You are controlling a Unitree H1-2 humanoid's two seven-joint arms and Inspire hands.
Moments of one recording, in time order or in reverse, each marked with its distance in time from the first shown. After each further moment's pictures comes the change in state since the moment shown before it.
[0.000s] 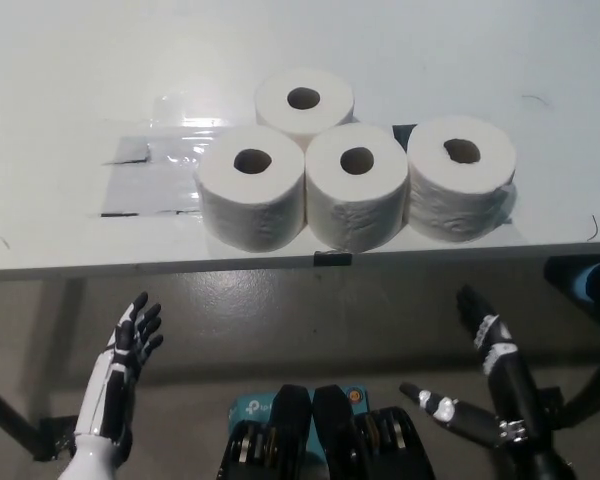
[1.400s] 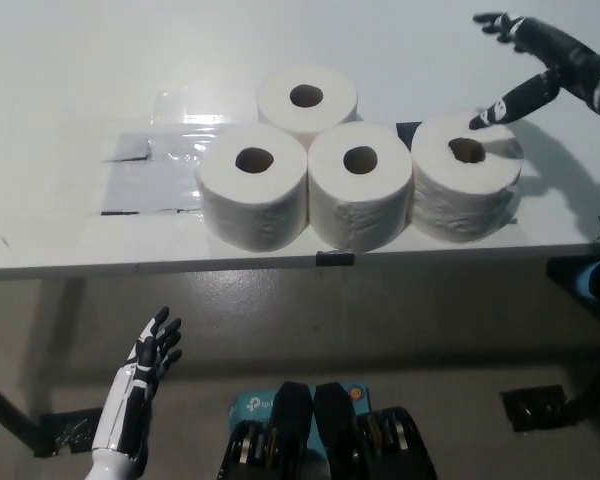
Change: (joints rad) left_arm 0.022 -0.003 -0.052 -0.024 0.031 0.003 0.000; right_arm -1.162 -0.465 0.412 0.808 -0.159 0.542 0.386
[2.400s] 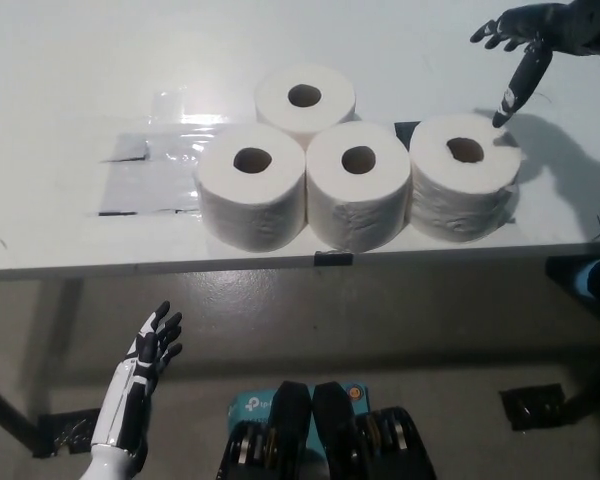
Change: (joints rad) left_arm -0.008 0.009 -0.005 -0.012 0.002 0.001 -0.003; right_arm -0.236 0.048 0.156 0.261 -0.172 -0.015 0.282
